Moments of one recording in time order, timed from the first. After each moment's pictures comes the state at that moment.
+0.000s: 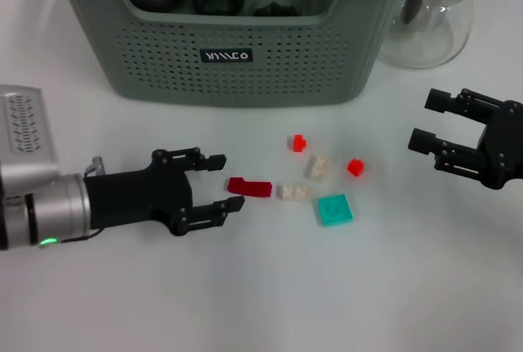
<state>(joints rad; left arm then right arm) -0.43 -2.17 0.56 0.52 2.15 1.49 -0.93 0.39 2.05 -0.59 -0.51 -1.86 -1.73 1.14</state>
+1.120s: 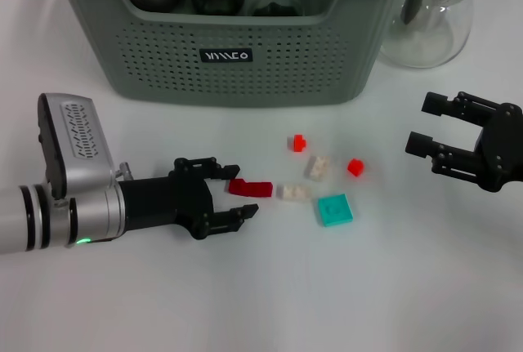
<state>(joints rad) -0.50 -2.17 0.59 0.39 2.17 1.29 -0.87 0.39 2.05 -0.59 -0.50 -1.87 -1.73 1.14</state>
